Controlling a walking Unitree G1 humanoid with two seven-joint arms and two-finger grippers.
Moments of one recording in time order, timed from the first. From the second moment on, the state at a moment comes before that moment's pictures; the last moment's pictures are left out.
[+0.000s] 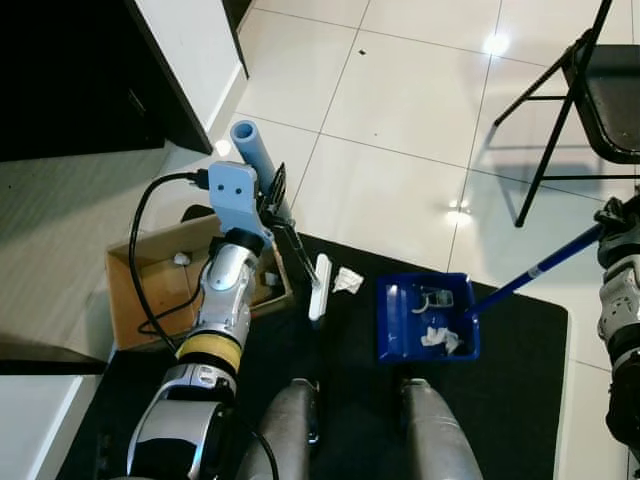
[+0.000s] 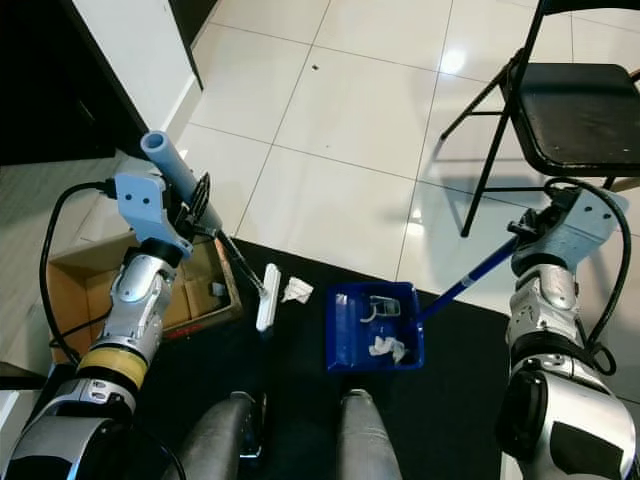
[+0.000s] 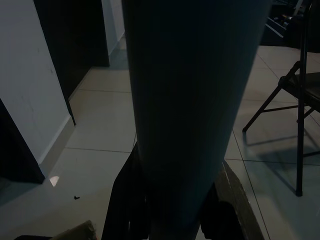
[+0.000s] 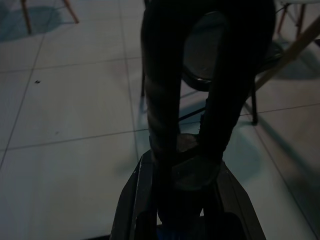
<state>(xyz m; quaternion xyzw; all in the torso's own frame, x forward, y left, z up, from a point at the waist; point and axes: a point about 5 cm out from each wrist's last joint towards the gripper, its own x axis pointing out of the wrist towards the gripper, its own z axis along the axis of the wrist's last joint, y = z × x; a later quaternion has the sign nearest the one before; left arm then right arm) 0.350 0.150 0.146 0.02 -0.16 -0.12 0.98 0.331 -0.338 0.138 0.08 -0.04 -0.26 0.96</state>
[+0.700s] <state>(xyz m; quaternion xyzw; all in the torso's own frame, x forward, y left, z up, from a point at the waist) 0.349 0.152 0.154 0.00 -0.17 -0.13 0.98 0.341 -0.338 0.161 0.08 -0.07 -0.23 0.97</state>
